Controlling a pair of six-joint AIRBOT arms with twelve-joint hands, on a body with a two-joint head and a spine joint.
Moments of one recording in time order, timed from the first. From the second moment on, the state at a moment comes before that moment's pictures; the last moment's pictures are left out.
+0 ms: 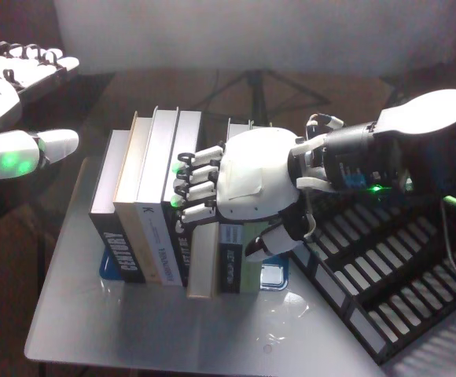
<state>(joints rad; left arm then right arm) 0.66 -1.02 1.40 -0.16 -0.82 0.68 -0.36 -1.52 1.50 -1.58 0.33 0.00</state>
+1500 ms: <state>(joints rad) 0.66 -1.02 1.41 -0.17 -0.85 0.68 -0.34 -1.53 1.50 -1.53 0.38 0.00</state>
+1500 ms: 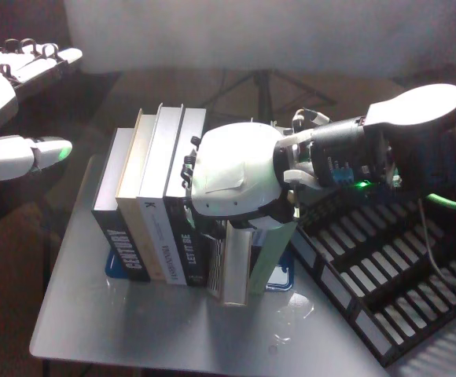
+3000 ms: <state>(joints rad) 0.66 -1.02 1.41 -0.17 -0.85 0.67 -0.34 -1.53 1.50 -1.53 0.38 0.00</state>
